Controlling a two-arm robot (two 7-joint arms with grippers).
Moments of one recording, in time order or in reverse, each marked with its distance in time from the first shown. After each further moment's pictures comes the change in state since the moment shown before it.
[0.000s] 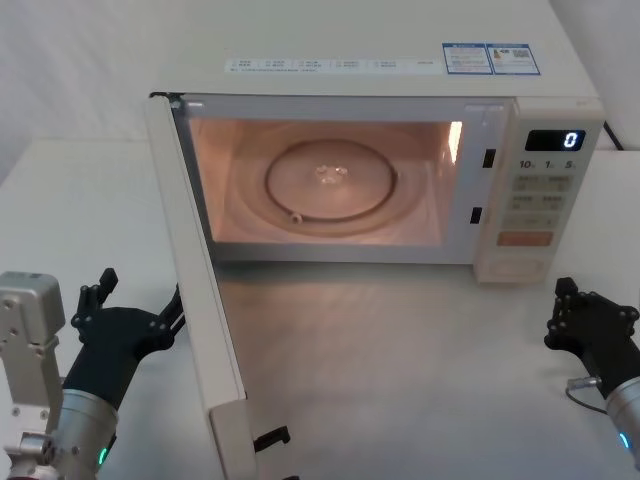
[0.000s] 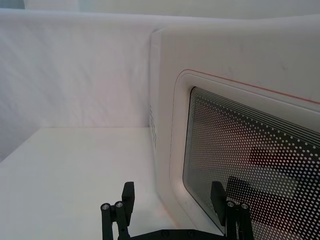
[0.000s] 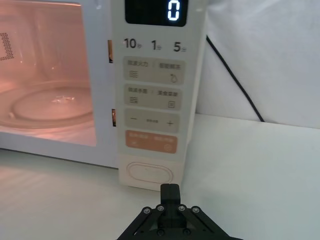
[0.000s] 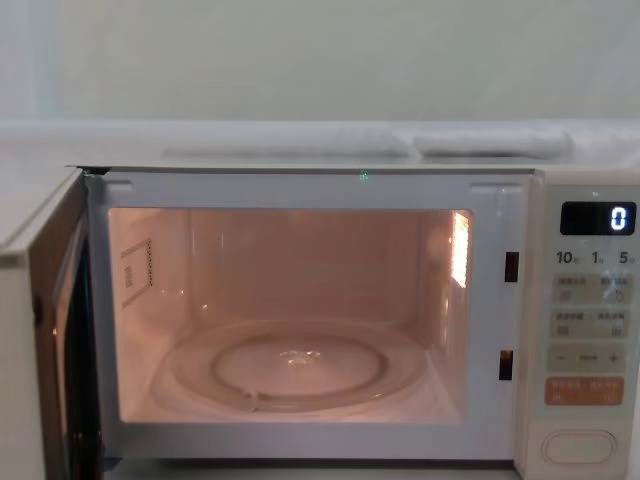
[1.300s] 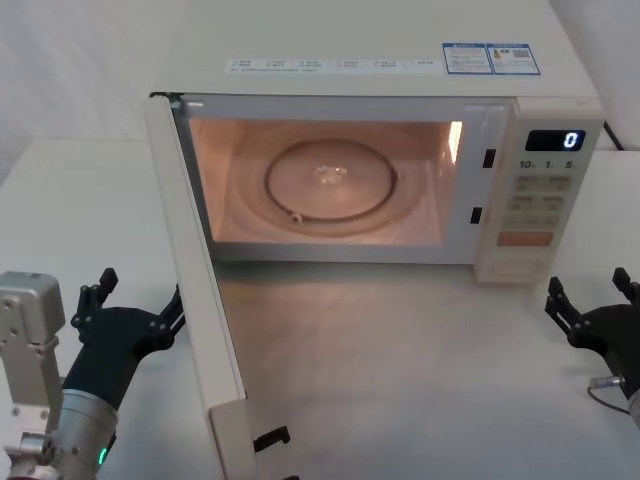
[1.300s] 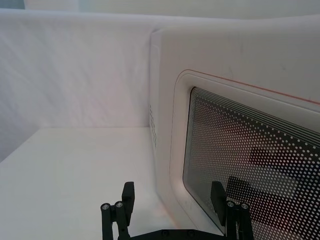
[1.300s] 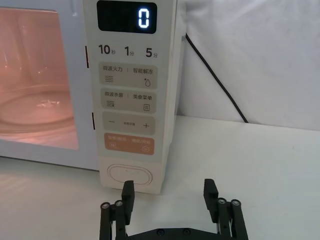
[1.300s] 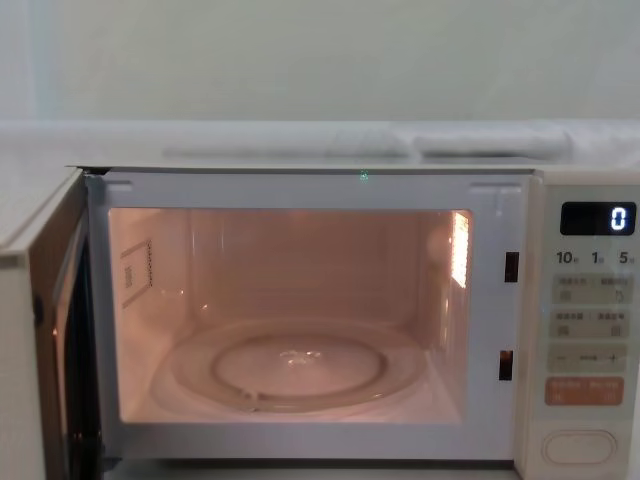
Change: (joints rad) left arm 0.000 0.000 0.000 0.000 0.000 0.000 0.000; right arm -0.015 0.014 0.035 -0.015 0.021 -0.012 -0.004
